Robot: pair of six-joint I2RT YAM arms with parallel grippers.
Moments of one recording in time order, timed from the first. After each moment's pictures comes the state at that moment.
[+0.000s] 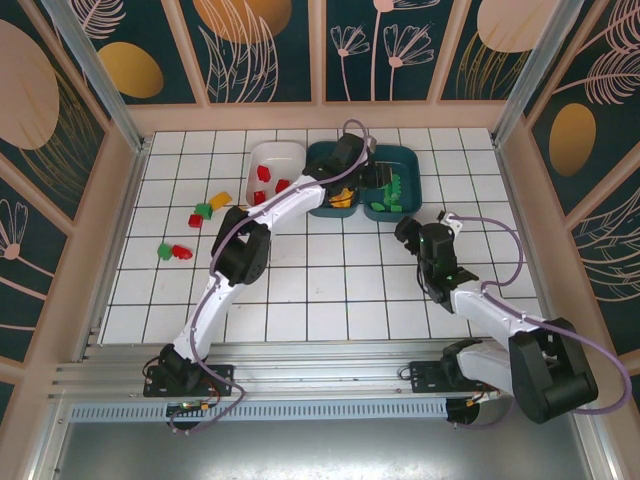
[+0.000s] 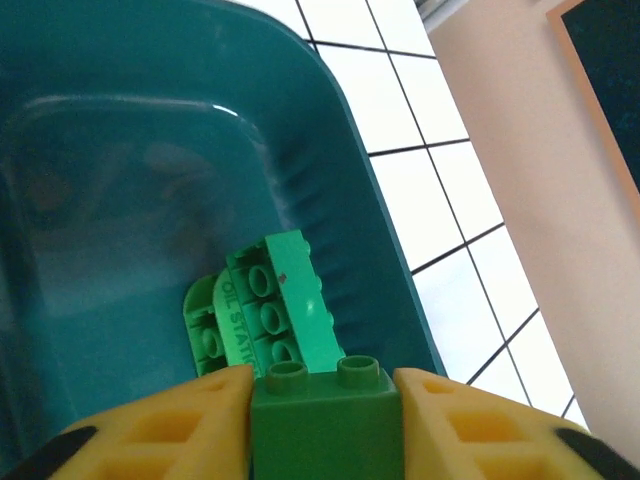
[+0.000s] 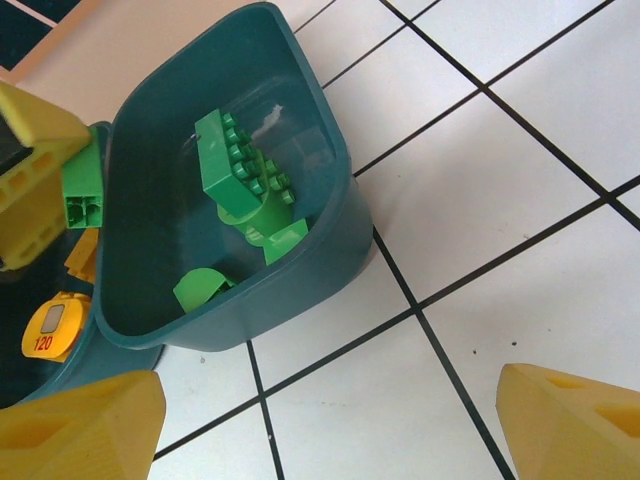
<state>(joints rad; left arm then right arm) -0.69 2.51 2.25 -0.30 0.28 -0.68 0.36 1.12 0.40 0.21 0.31 0.76</state>
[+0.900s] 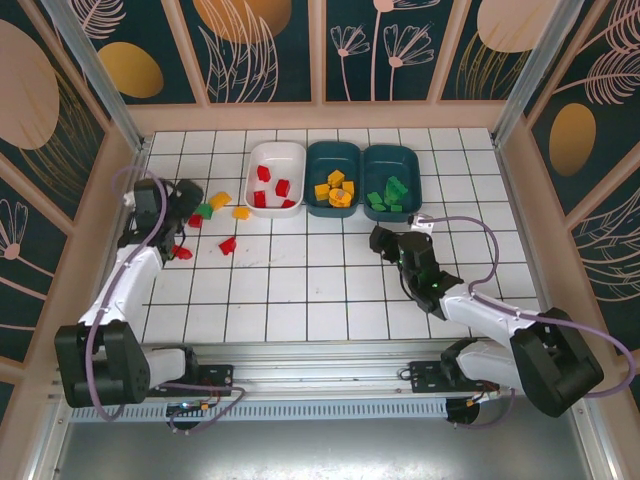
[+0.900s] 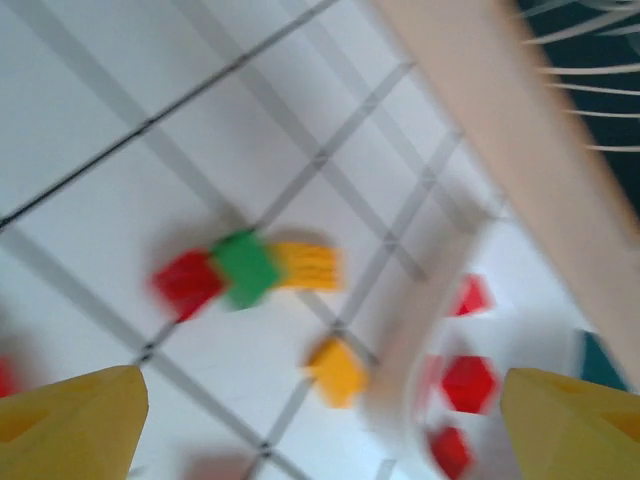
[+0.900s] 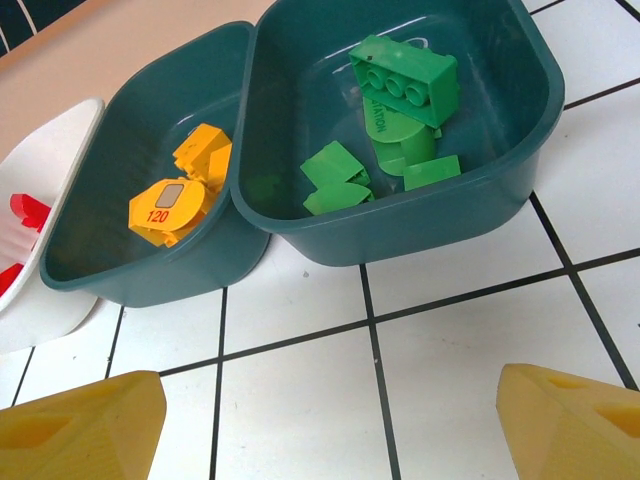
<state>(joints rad) 0.06 1.24 0.82 -0.24 -0.01 -0.88 0.57 1.15 0.39 0.29 0.33 0.64</state>
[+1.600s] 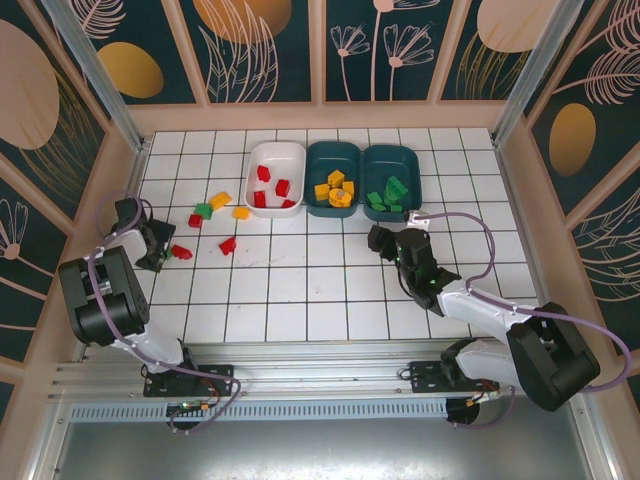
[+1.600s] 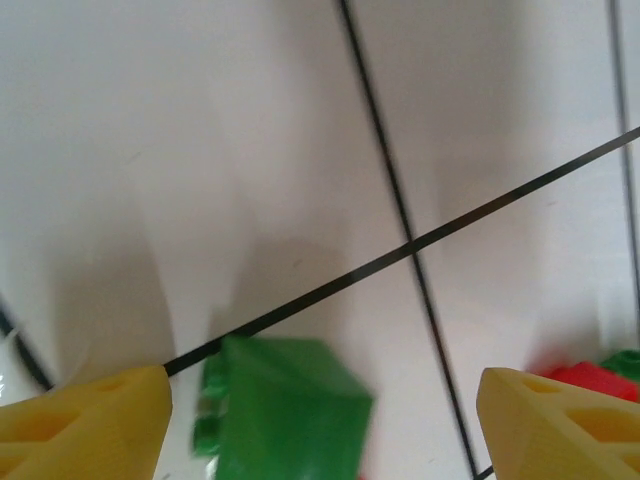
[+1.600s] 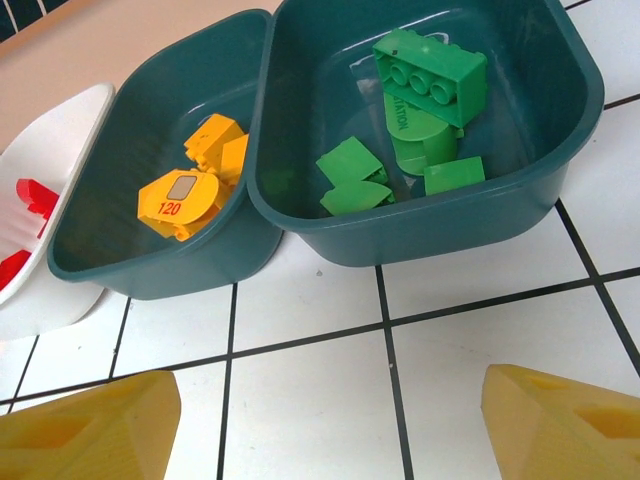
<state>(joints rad) 0.35 1.63 0.86 -0.29 0.04 -0.96 0.57 1.19 0.42 0.29 0.31 0.61</state>
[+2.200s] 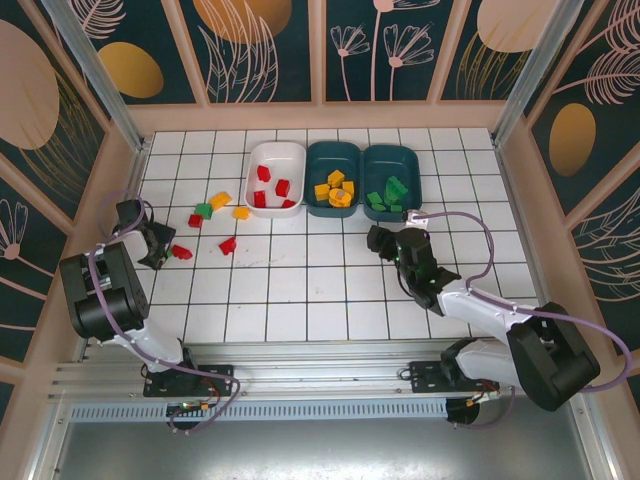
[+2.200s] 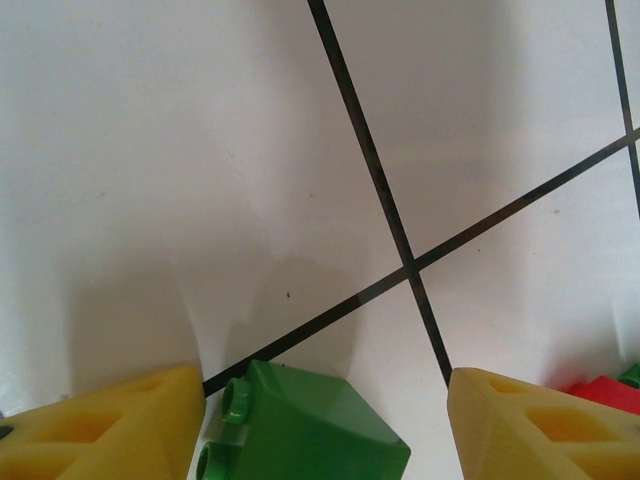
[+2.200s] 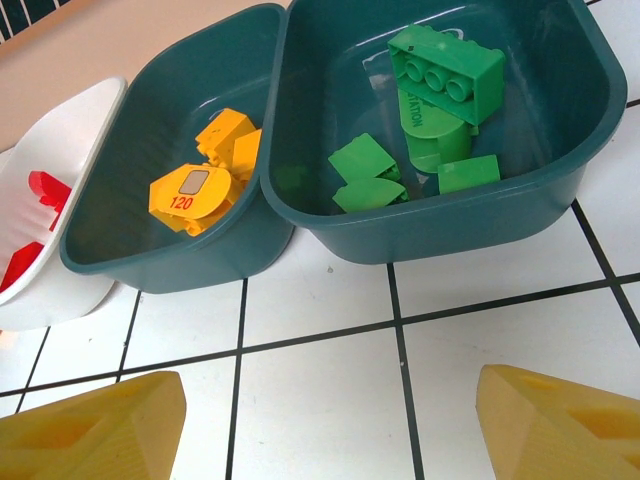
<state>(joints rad) 0.35 1.65 0.82 -0.22 0.04 -0.90 0.57 1.19 0.43 0.29 0.29 0.60</state>
